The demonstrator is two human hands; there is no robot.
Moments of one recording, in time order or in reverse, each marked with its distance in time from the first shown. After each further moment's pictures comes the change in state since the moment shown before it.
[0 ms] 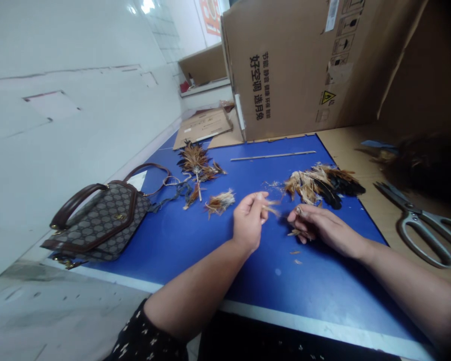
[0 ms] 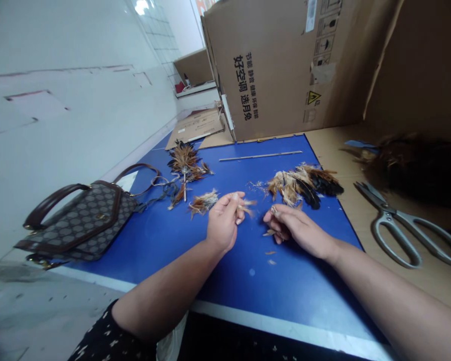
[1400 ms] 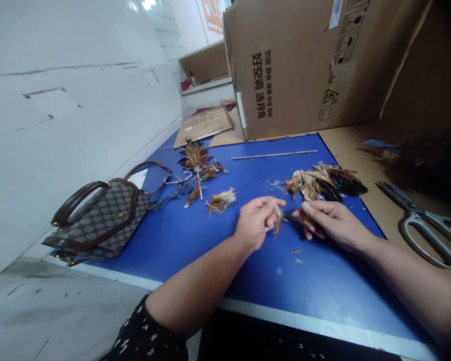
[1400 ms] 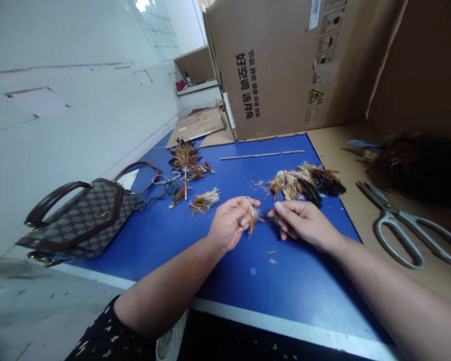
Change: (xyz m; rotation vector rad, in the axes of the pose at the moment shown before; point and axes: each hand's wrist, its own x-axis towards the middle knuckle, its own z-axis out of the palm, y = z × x) left_hand -0.005 0.009 -0.002 -0.020 -0.284 -0.193; right_hand 0.001 -0.004 -0.008 -0.165 0.156 -0.024
